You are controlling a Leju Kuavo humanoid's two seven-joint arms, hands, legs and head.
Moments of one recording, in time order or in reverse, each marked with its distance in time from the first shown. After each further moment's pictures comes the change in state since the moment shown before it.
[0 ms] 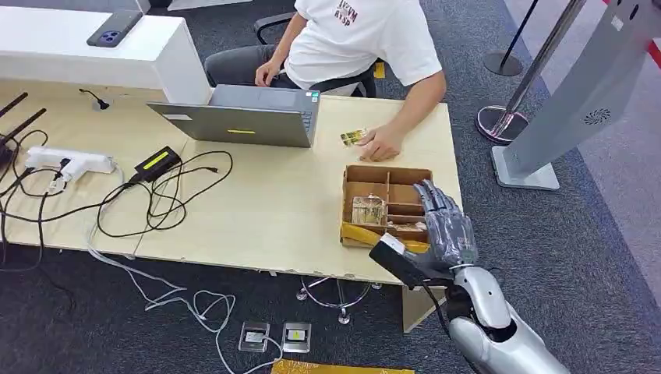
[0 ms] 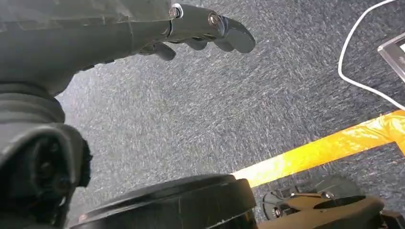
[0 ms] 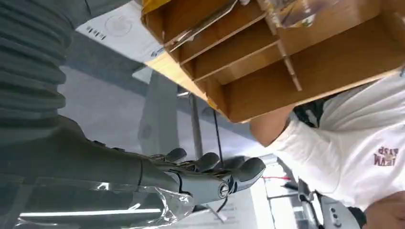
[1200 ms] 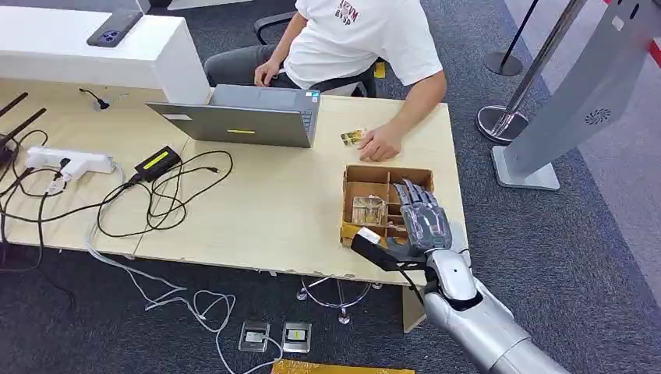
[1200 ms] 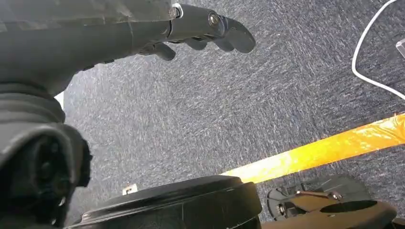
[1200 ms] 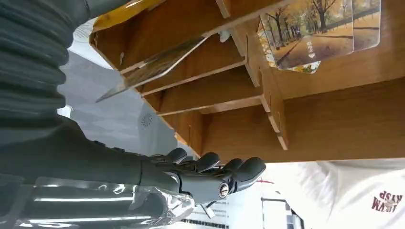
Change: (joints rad) left arm 0.000 0.001 -0.002 -0.002 0.051 0.000 0.011; right arm -0.164 0.179 0.097 0.451 0.035 -0.057 -0.081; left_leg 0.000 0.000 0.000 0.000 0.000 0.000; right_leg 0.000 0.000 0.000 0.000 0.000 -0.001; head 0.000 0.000
